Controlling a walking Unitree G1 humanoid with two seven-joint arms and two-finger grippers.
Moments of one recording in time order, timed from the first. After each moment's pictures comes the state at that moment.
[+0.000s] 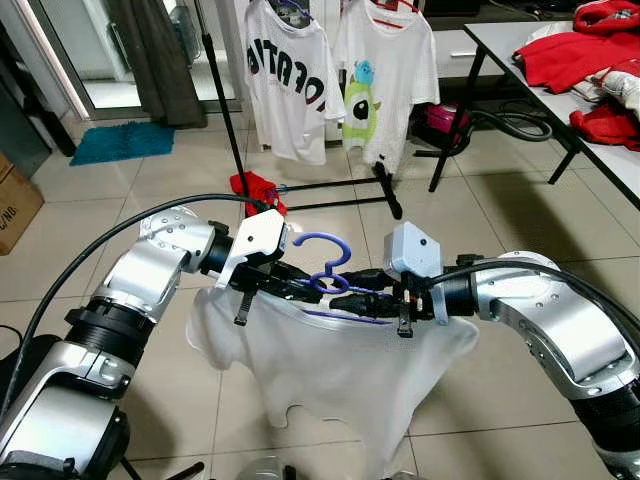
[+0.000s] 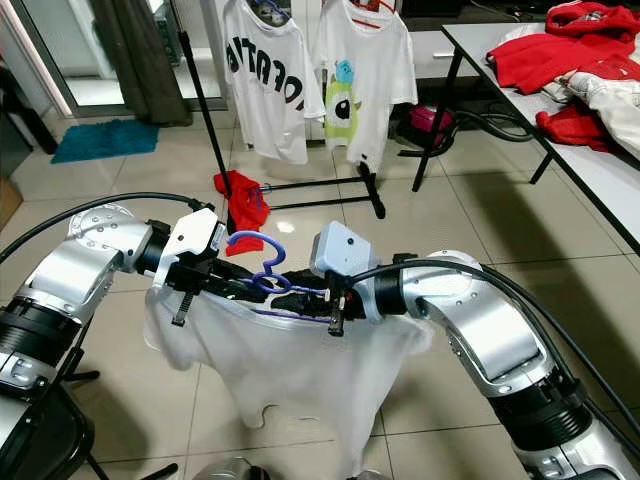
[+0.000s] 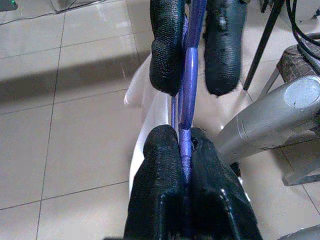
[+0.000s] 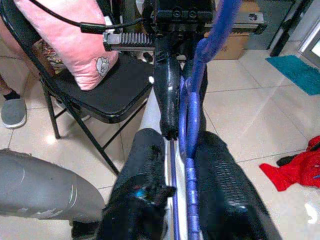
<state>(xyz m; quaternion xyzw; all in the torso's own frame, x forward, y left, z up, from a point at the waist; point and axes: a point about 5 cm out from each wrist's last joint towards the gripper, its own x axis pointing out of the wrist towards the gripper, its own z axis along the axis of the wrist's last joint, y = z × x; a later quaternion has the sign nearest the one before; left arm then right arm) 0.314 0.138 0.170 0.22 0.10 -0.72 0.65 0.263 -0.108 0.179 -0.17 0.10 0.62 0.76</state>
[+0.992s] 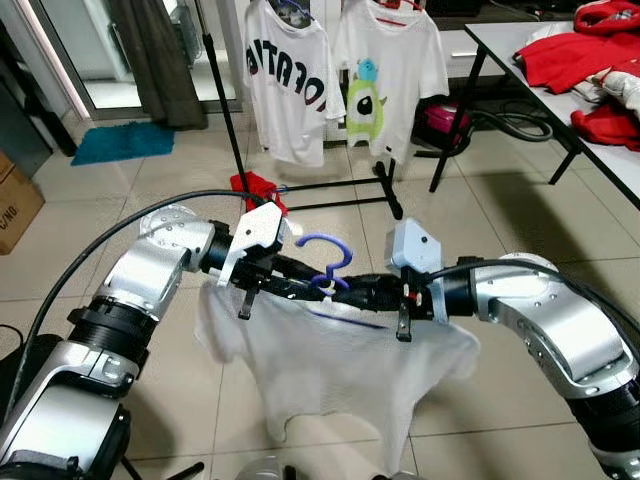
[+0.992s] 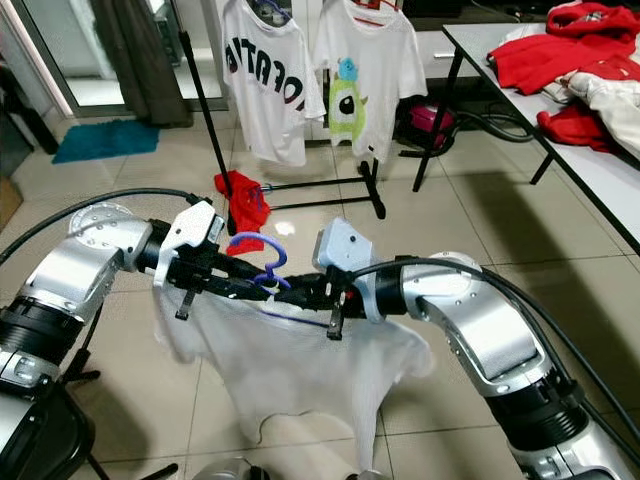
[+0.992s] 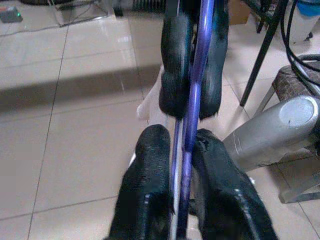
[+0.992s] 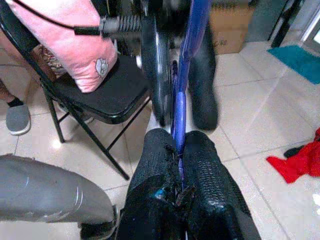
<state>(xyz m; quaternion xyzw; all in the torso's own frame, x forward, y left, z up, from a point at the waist) 0.316 0.138 0.176 0.18 0.09 -0.73 0.66 0.264 -0.111 0.172 -0.15 0.13 0.61 0.77</state>
